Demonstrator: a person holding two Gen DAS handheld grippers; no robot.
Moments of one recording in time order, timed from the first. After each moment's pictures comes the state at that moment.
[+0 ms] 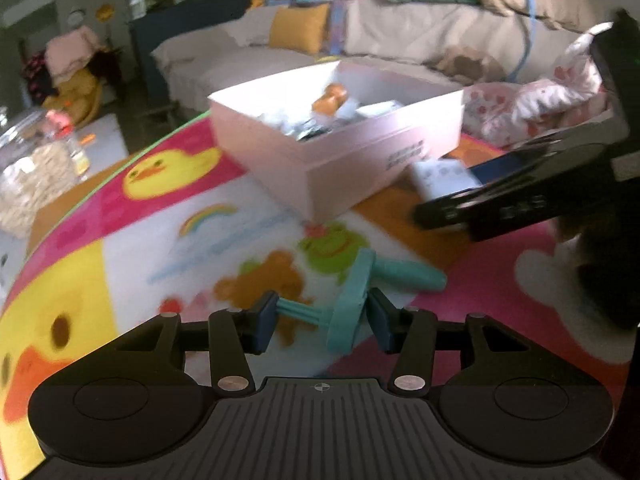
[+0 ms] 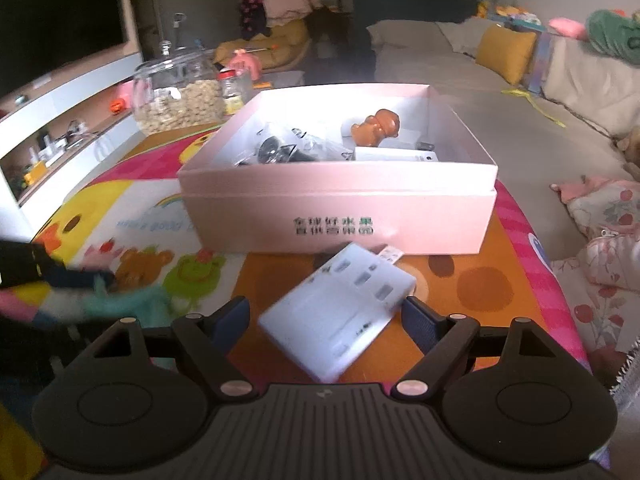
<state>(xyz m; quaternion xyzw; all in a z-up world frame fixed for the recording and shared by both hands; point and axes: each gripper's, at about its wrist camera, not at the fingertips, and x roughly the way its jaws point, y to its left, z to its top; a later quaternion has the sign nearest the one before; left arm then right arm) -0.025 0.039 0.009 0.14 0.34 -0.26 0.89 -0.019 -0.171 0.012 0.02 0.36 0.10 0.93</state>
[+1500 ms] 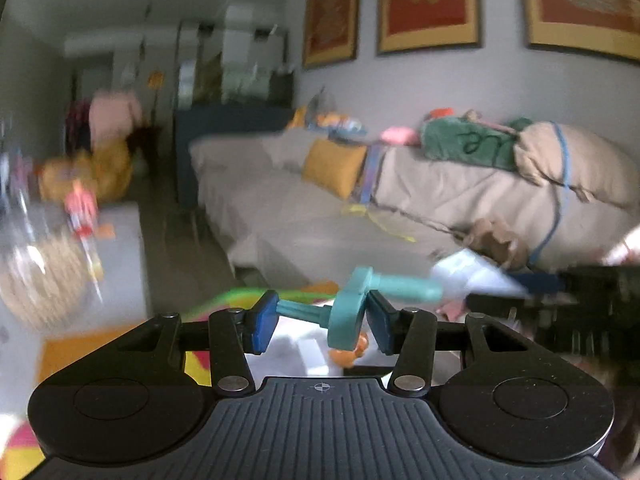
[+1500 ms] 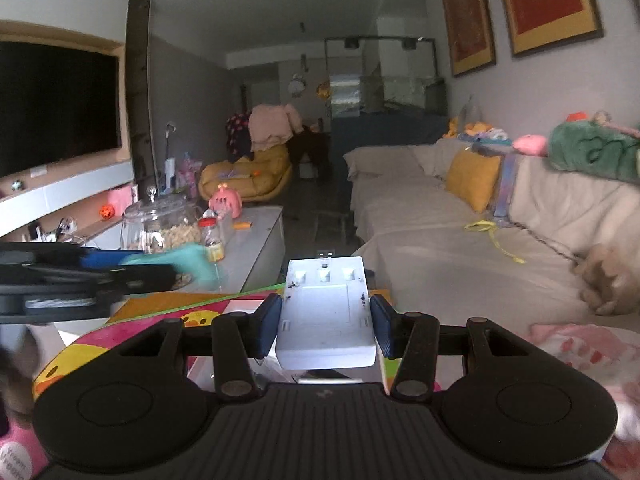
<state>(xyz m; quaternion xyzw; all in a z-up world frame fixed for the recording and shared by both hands) 0.068 -0.003 0.139 0.00 0.21 -0.22 0.95 -0.004 -0.217 0.148 0.02 0.19 0.08 0.98</state>
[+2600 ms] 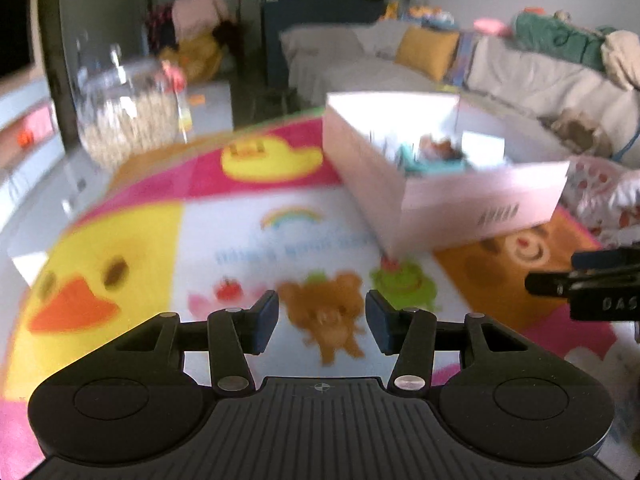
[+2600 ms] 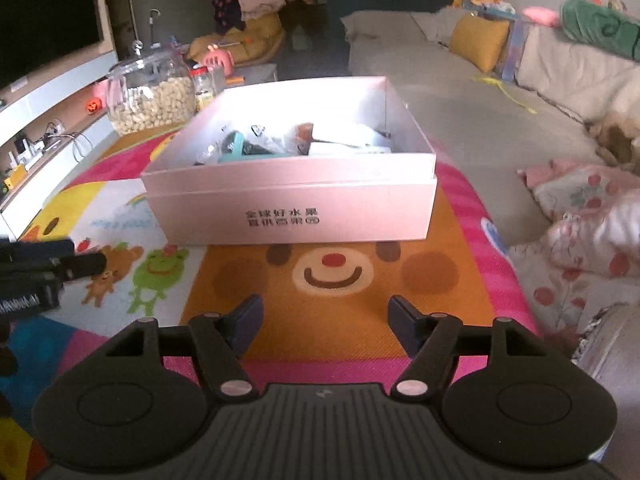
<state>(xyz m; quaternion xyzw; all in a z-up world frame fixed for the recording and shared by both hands) -0.015 0.034 0.013 0.03 0.36 -0.08 0.93 -0.026 -0.191 0.016 0.02 0.37 0.06 0.93</state>
